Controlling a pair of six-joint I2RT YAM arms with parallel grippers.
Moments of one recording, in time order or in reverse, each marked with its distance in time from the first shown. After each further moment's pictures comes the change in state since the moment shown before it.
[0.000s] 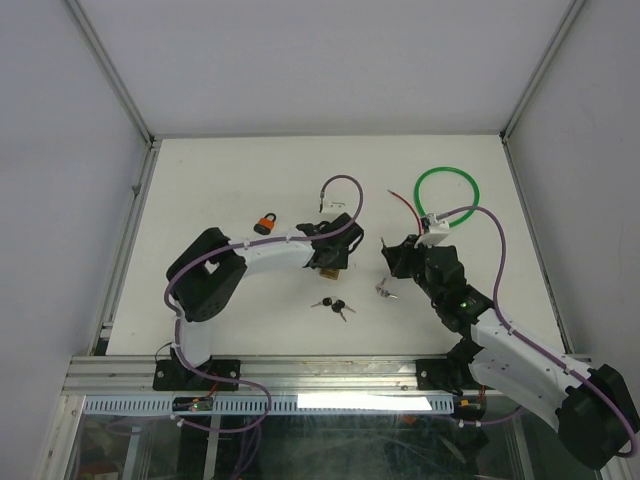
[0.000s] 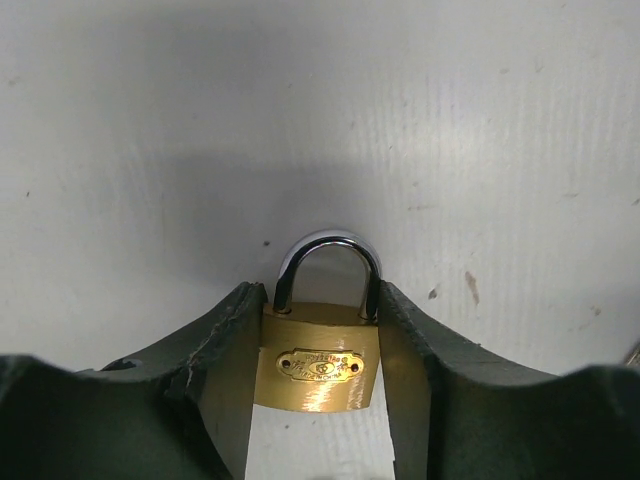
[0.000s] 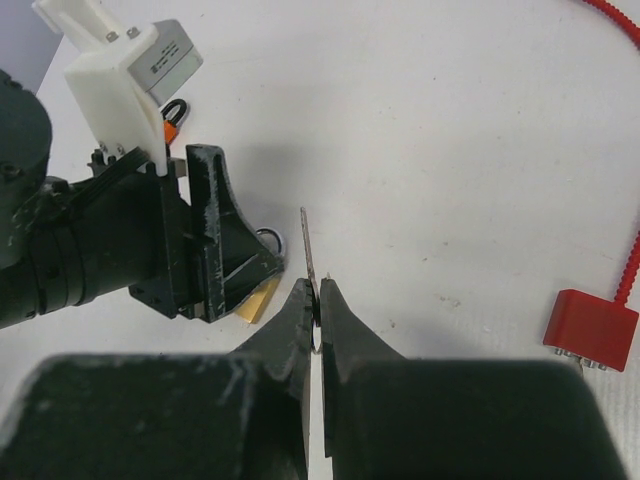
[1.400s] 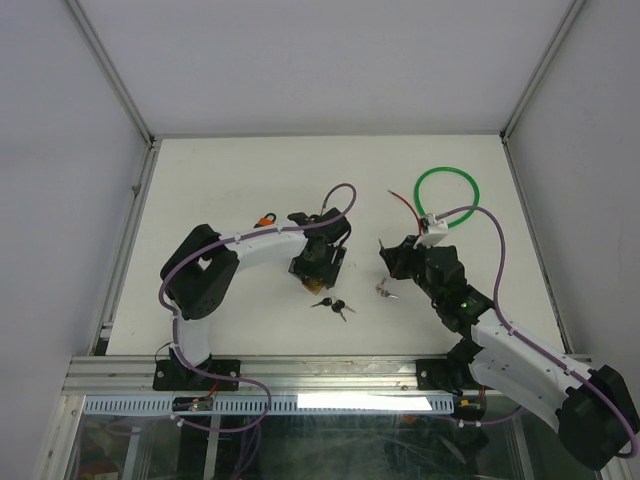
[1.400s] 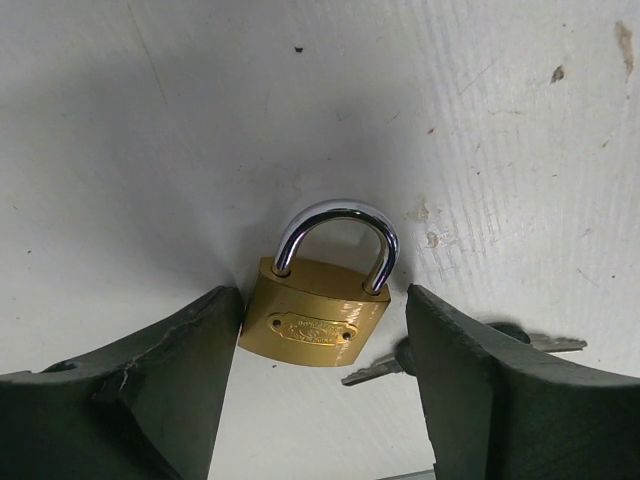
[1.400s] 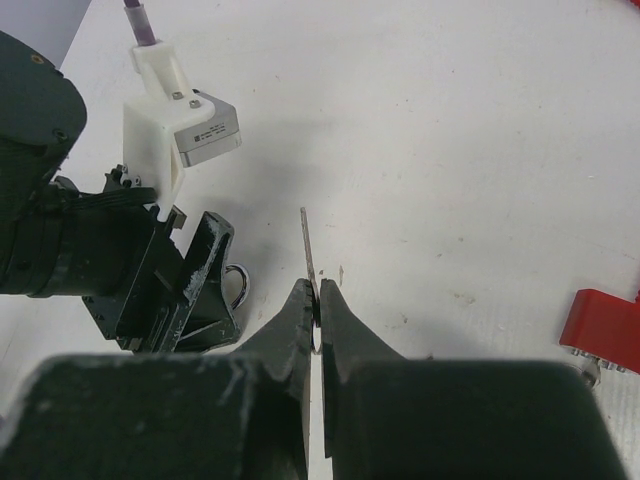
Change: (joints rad) left arm 0.068 -0.045 -0.002 -0.299 0.304 0.224; right arm -0.001 -0.005 0.000 -0.003 -0.039 0.007
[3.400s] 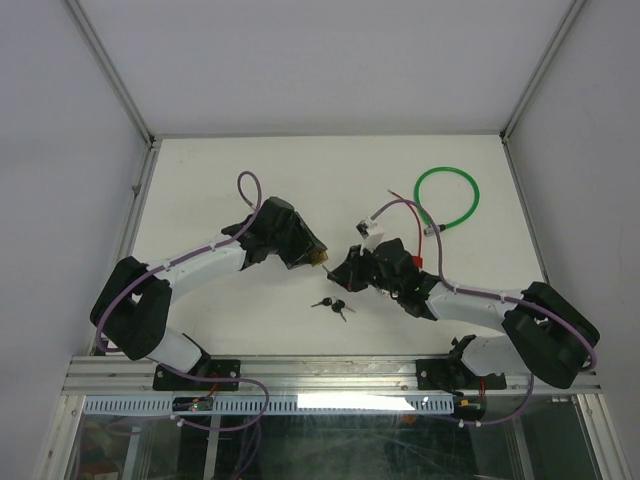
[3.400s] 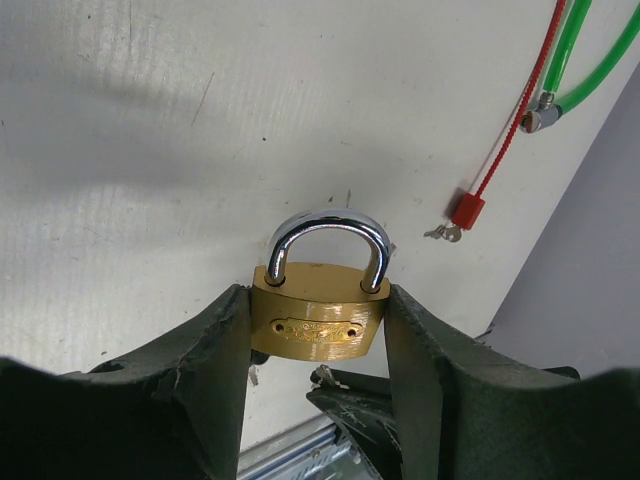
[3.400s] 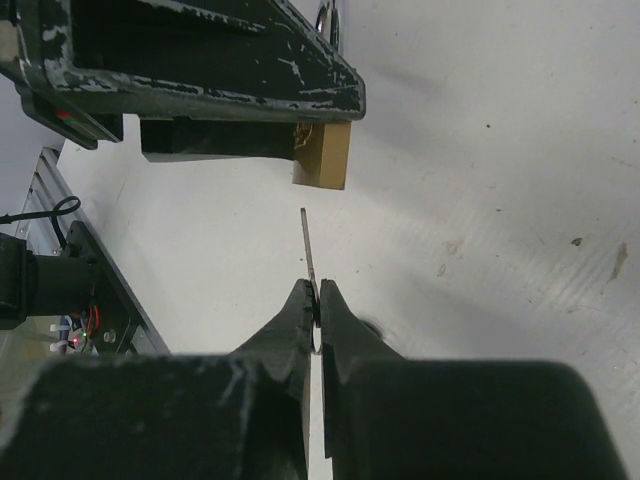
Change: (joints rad) left arm 0.210 -0.408 -0.390 0.489 0.191 -0.672; right arm 0.209 0.504 0.122 0.260 -0.274 0.106
